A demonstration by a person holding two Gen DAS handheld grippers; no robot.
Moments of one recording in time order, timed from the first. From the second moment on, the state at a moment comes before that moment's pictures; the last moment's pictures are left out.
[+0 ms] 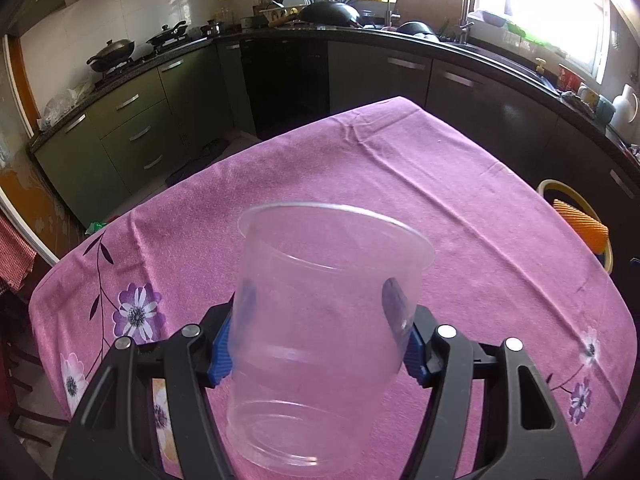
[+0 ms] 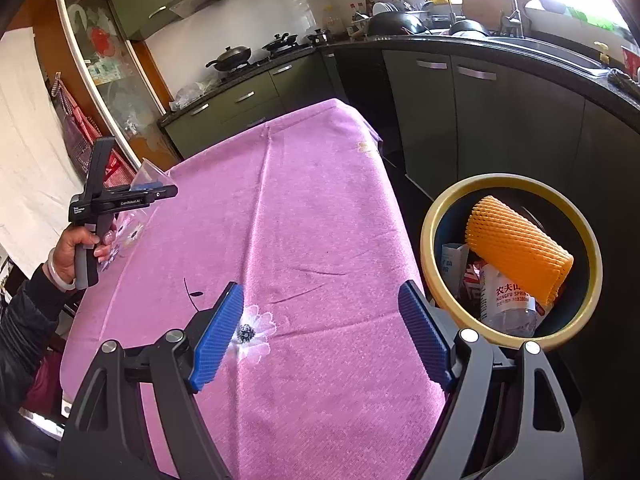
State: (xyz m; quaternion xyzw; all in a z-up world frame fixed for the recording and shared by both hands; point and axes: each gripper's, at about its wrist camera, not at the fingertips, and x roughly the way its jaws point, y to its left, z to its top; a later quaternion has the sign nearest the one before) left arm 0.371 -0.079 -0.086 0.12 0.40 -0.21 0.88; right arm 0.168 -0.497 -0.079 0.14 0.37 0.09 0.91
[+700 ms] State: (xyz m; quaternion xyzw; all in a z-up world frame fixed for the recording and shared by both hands) left arm 0.217 -0.275 -0.017 0.12 0.37 -0.40 0.83; right arm 0.033 -0.571 -0.042 0.17 0.29 0.02 0.94
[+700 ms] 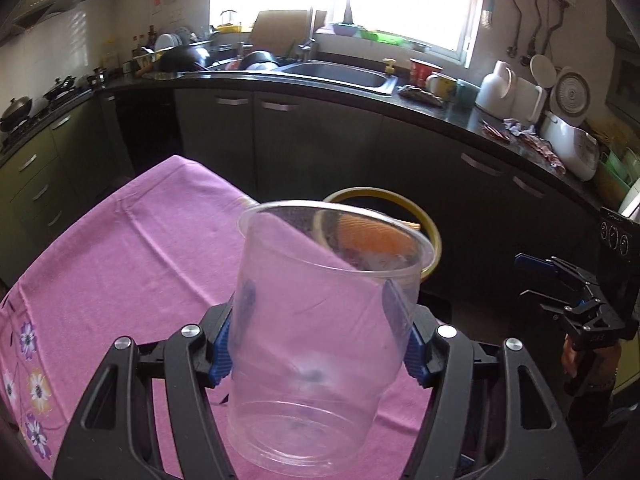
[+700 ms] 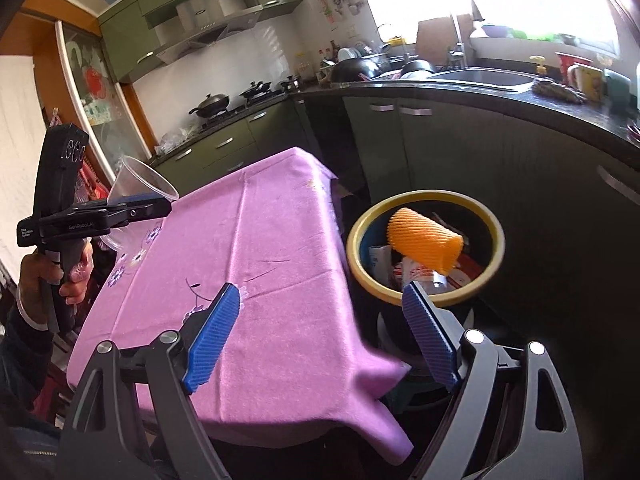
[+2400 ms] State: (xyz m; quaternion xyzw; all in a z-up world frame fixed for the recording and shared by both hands) left arm 0.150 -0.268 -0.034 -0.02 0.32 -0.20 0.92; right arm -0.013 -0.593 -0.071 0.19 0.27 0.04 0.94
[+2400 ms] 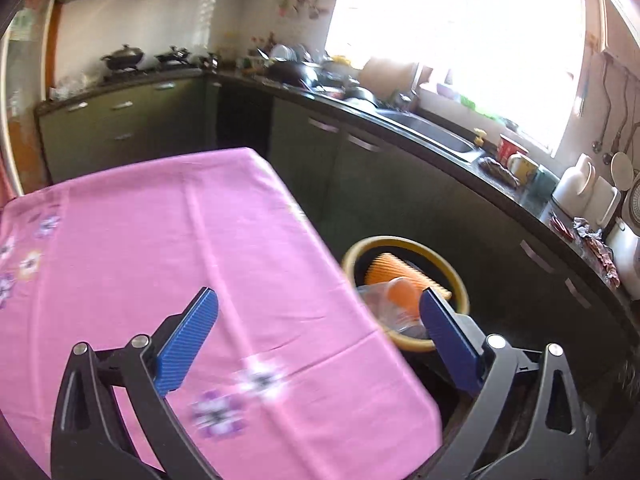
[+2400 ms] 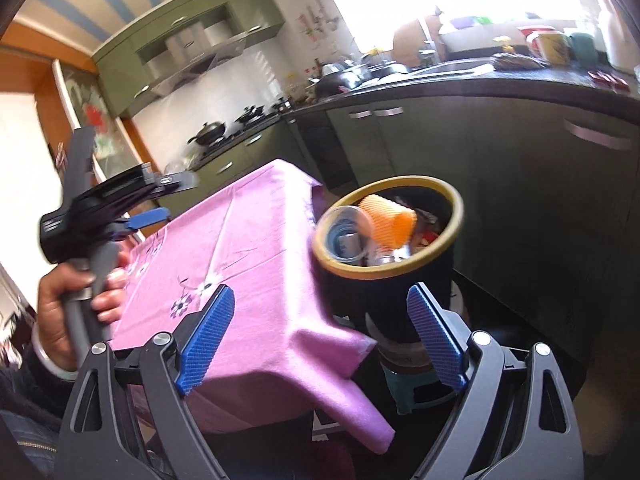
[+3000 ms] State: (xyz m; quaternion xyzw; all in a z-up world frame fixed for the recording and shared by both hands) left arm 0.013 -0.033 0.002 -0.03 0.22 -0.02 0.97; right arm -0.007 -0.485 0.001 0.06 0.21 0.01 0.97
